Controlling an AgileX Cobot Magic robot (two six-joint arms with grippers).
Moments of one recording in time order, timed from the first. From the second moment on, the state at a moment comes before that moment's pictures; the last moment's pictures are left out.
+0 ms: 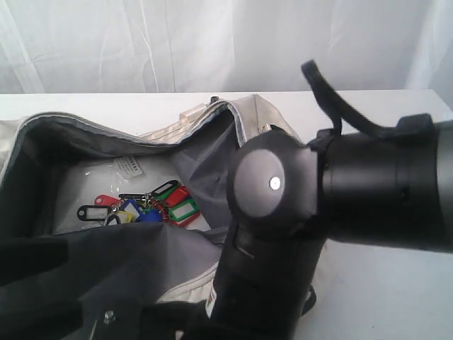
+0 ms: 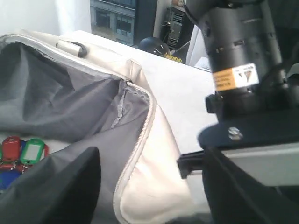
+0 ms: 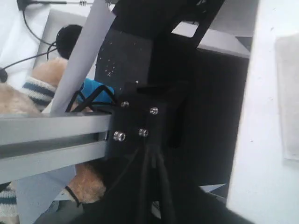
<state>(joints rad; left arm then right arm) -0.30 0.48 -0.25 1.68 -0.83 -1.64 1.15 1.60 -1.00 0.74 1.22 -1.04</state>
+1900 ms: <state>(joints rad) -0.30 0.47 -0.27 1.55 0.47 -1.25 1.19 1.63 -0.95 0.63 -0.46 -0.80</state>
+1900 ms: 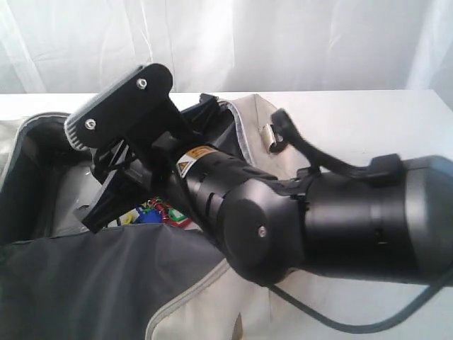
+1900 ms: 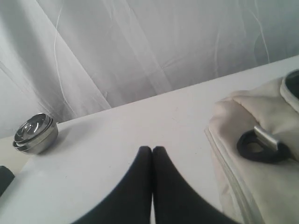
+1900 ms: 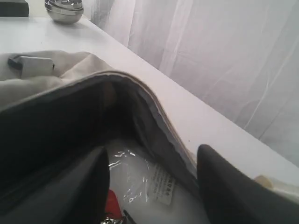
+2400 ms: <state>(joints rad) -0.30 0.47 -0.23 1.60 0.48 -1.33 1.16 1.81 -1.00 0.64 -0.38 -0.71</state>
